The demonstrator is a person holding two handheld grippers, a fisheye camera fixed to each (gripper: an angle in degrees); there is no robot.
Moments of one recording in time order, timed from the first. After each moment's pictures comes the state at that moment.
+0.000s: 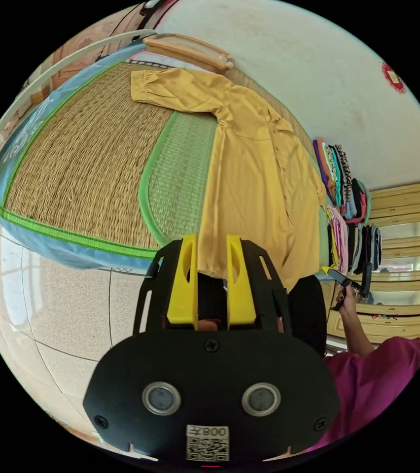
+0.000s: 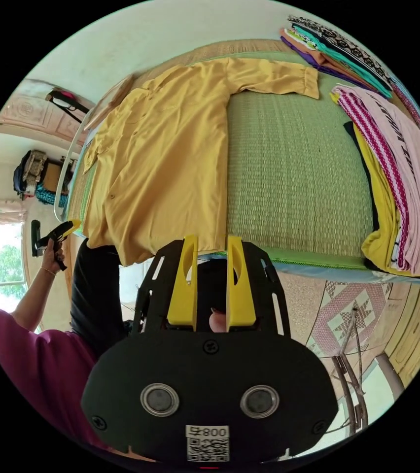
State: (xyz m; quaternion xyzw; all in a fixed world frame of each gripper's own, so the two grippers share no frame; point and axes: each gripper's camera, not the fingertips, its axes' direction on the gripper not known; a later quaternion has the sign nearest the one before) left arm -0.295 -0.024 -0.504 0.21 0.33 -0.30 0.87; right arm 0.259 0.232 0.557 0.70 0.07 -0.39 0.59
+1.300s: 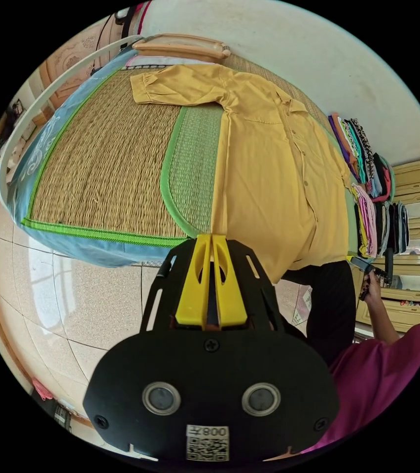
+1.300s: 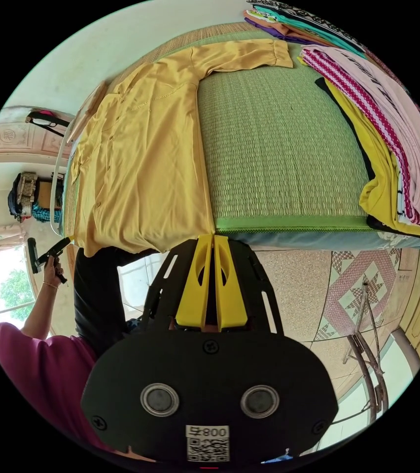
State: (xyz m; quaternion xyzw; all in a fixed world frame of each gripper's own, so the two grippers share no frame) left arm -0.259 -0.020 -0.528 0.18 0.26 -0.27 0.91; right arm 0.296 0.192 0.545 0.69 0.02 -0.37 0.63
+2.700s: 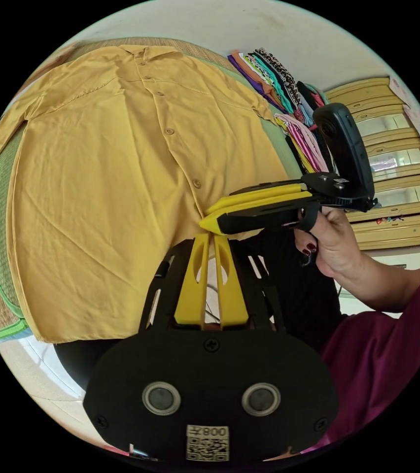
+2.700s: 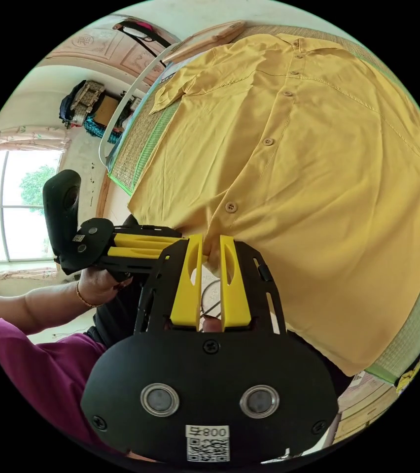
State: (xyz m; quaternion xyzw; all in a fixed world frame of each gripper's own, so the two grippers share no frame) left arm -0.086 -0.222 -0.555 0.20 0.35 -0.03 0.92; right arm -0.060 0.173 0.642 0.57 0.18 -0.55 0.58
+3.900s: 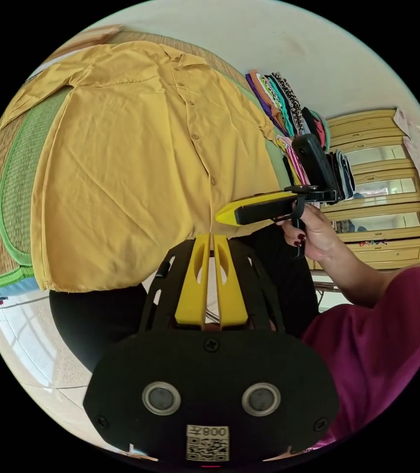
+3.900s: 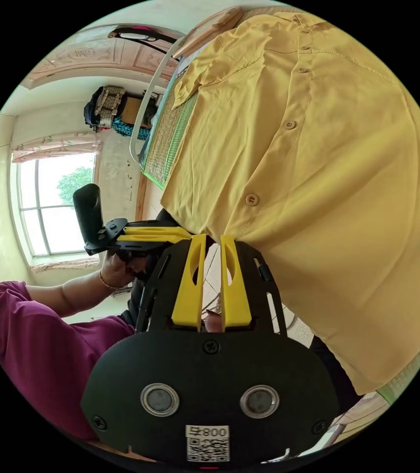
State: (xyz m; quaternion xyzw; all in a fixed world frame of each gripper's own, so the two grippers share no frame) left arm -0.153 -0.273 -0.543 0.21 0.40 -0.09 0.89; right arm -0.133 0.073 0.584 0.47 0.12 -0.62 0.62
